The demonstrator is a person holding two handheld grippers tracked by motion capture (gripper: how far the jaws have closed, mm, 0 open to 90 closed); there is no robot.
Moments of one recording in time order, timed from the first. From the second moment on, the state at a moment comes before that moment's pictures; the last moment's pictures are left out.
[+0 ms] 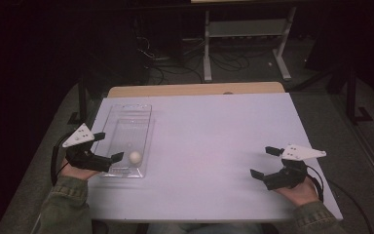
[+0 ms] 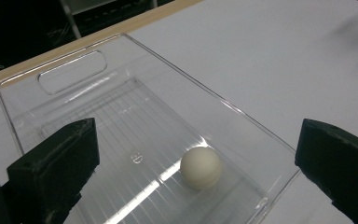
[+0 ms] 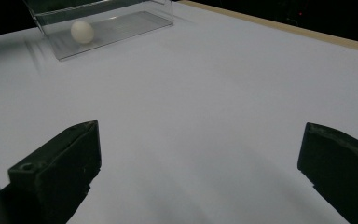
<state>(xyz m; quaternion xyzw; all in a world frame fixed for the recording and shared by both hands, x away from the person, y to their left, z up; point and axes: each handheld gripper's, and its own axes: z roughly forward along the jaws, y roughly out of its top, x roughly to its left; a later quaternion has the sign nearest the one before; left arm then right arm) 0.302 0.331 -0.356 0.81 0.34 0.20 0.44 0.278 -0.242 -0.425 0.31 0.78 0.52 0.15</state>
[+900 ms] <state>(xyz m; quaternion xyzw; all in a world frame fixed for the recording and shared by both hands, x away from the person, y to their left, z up) 0.266 0.346 -0.386 0.73 0.37 0.24 0.52 0.278 -0.242 -0.425 0.31 0.78 0.52 0.15</state>
